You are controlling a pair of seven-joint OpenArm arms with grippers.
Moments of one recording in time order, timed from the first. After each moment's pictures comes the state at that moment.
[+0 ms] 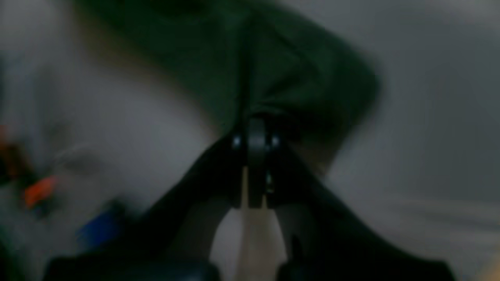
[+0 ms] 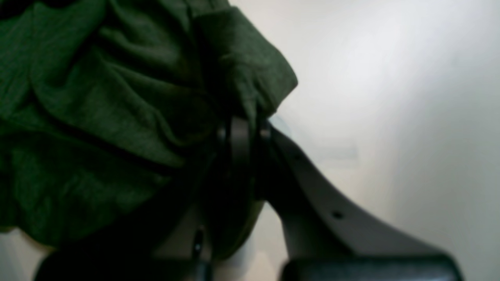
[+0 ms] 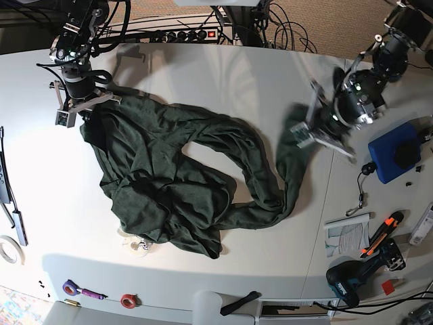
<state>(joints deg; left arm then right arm) -0.6 -38.2 27.7 108.7 -1.9 -22.3 48.4 -19.2 5.5 29.2 103.5 13.1 14.1 -37.1</state>
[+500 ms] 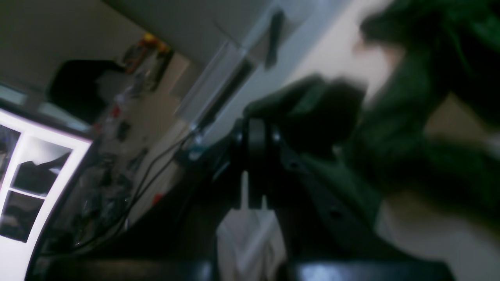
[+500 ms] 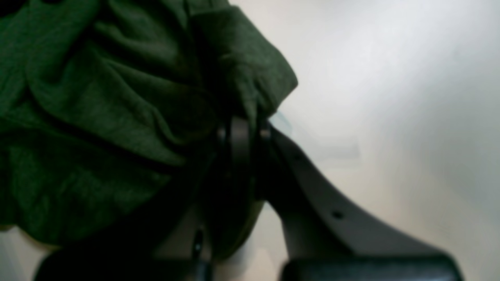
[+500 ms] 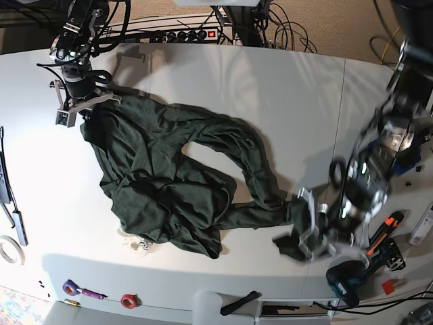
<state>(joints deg) -28.2 -31.8 27.8 94.4 -4.8 -14.3 29.3 -19.2 5.6 29.2 103.5 13.1 14.1 -37.5</state>
